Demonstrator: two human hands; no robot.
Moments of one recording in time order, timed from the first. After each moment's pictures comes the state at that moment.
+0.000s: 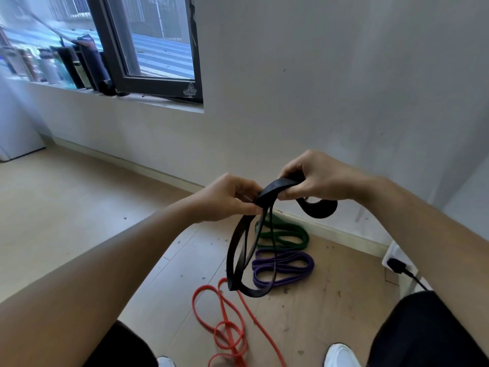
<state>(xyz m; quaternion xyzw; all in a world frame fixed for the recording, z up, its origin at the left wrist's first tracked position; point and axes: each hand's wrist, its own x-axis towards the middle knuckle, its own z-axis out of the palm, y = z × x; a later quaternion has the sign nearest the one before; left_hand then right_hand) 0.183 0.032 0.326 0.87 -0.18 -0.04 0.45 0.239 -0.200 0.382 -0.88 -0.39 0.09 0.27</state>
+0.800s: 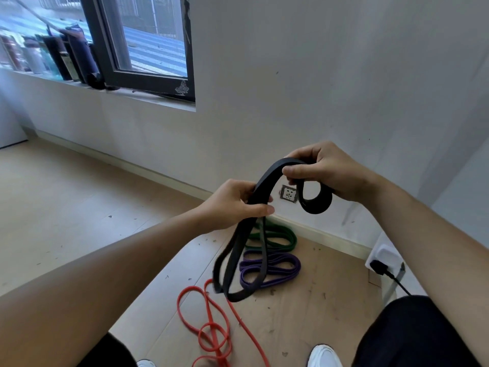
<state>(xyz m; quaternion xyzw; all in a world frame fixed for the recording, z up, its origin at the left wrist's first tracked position) 0.182 -0.004 0.311 0.84 -0.14 0.01 0.52 0.250 -0.229 0.382 -0.78 -0.34 0.11 0.52</state>
